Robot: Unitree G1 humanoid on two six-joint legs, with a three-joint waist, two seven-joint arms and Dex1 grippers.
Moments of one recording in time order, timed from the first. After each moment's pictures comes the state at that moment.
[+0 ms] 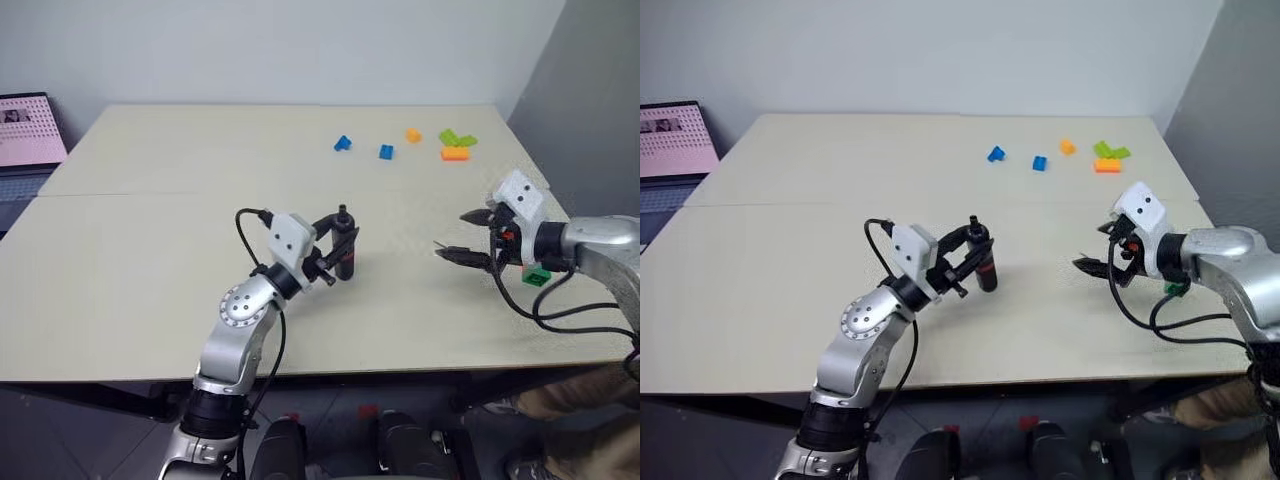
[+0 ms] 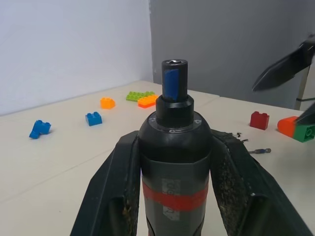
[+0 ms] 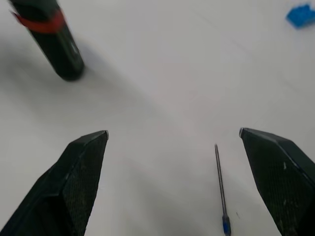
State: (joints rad) left arm -0.30 0.18 -0.11 -0.19 -0.20 0.18 -0.51; right arm -0.69 -0.92 0.23 0.06 0.42 0.78 0.87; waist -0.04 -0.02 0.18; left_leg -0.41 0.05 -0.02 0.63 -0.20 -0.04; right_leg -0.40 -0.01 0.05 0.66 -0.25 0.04
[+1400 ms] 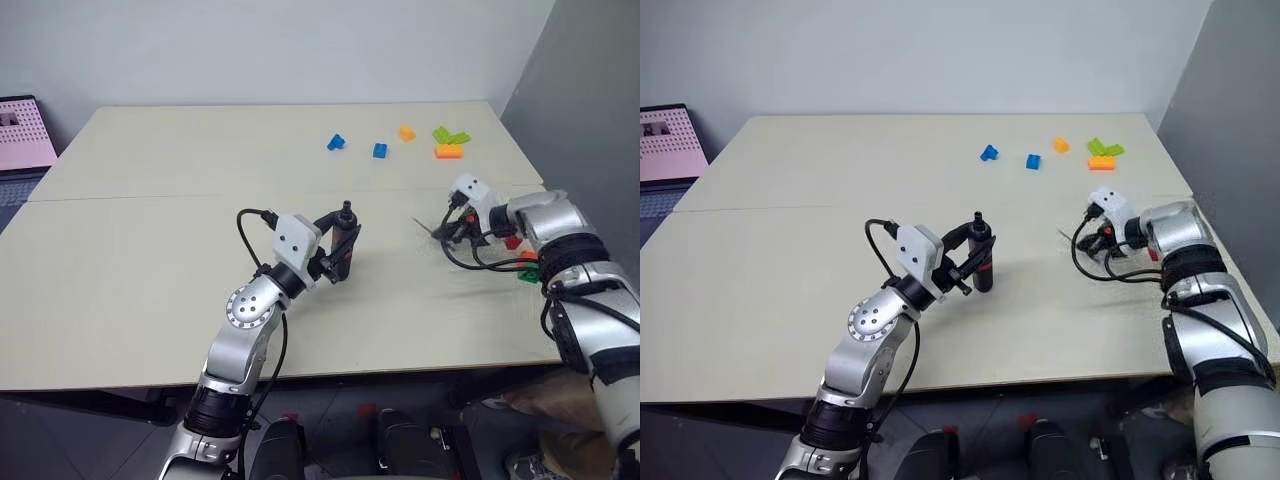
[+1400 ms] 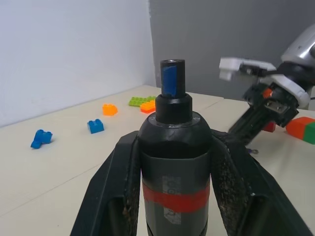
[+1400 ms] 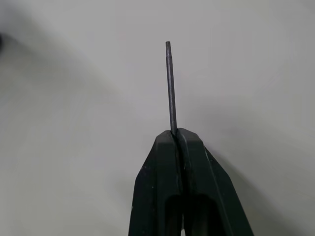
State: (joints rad) left arm -0.29 0.18 -0.15 -0.18 -0.17 0.12 -0.45; right arm -1.02 -0.59 0.15 0.82 0.00 0.43 1.13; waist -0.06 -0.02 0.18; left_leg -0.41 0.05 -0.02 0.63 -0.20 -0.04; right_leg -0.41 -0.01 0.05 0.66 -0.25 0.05
